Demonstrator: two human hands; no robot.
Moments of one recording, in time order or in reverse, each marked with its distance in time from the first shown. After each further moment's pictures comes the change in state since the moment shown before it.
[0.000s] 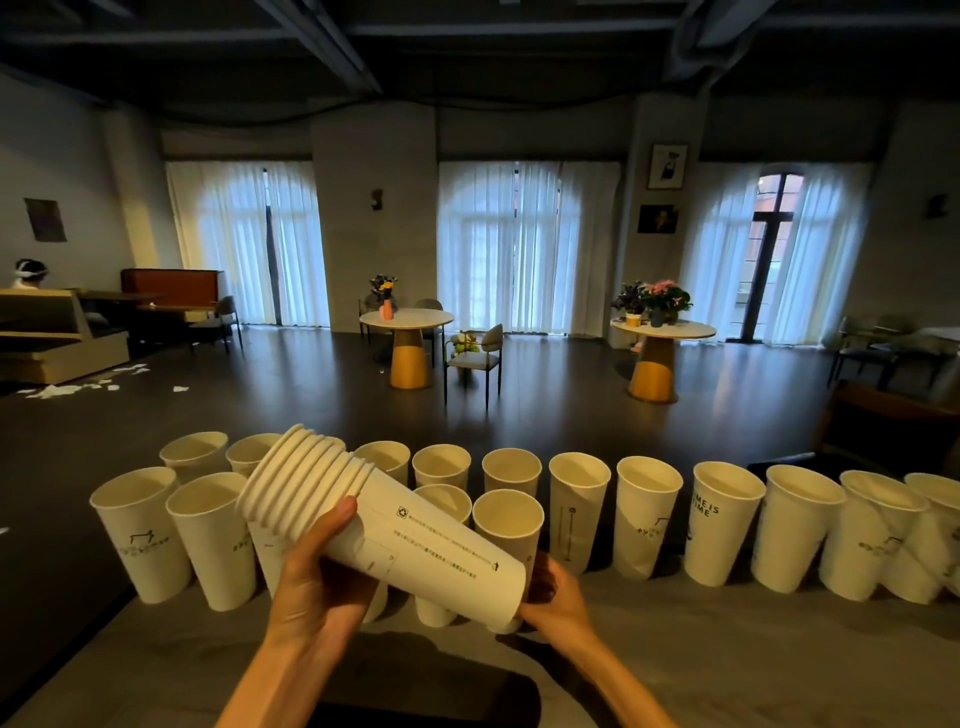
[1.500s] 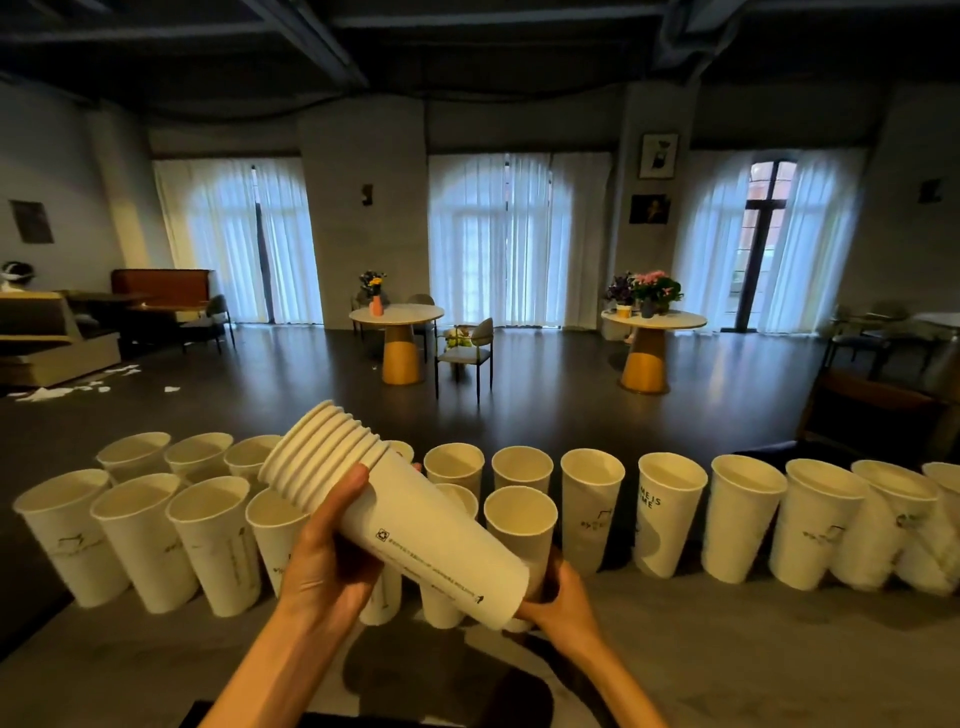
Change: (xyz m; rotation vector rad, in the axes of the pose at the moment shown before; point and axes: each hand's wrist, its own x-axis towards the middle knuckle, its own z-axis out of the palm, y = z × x) left_hand -0.002 -0.068 0.066 0.104 -0.067 0.038; right_hand -0.005 0.018 -0.080 0.059 0.033 -0.039
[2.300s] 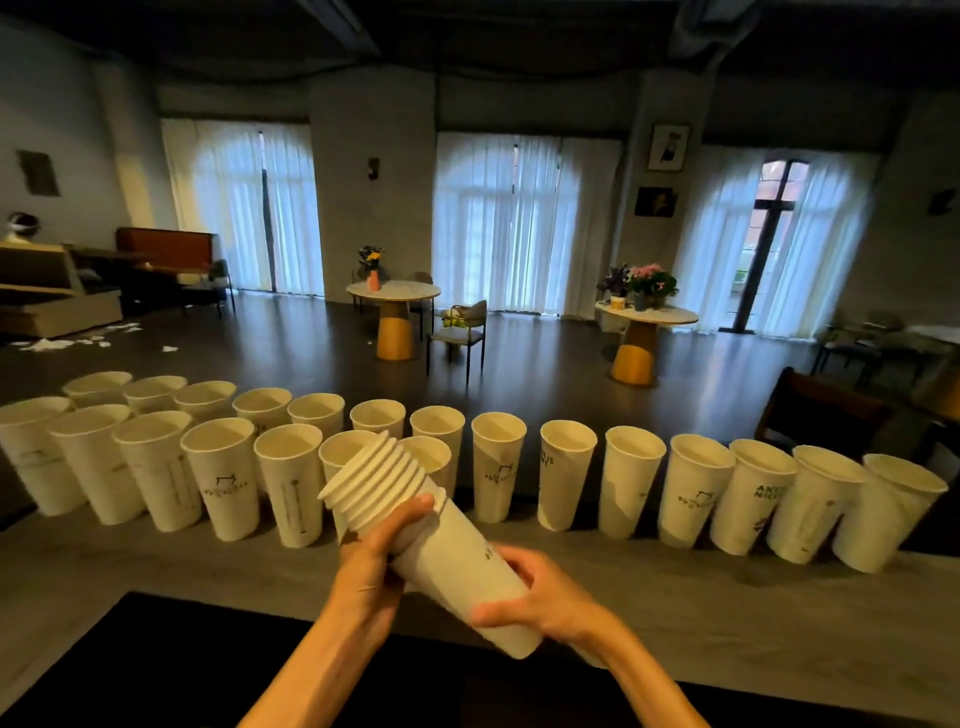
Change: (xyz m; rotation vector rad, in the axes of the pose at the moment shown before) left_hand -0.085 -0.143 0.069 0.192 0.242 -0.082; right_hand -0.102 -0.046 -0.140 -0.297 -0.534 0.008
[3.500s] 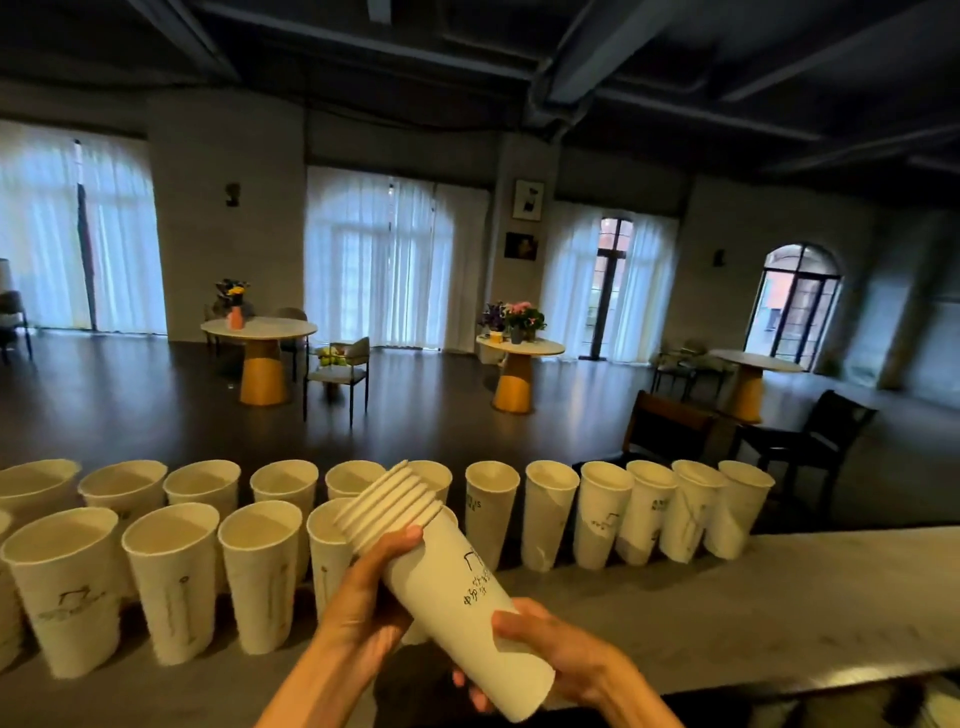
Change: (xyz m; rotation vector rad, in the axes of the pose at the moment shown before) left_hand 0.021 0.015 0.035 -0.025 -0.380 -0.220; right_hand -0.032 -0.015 -0.012 0.433 0.079 0.127
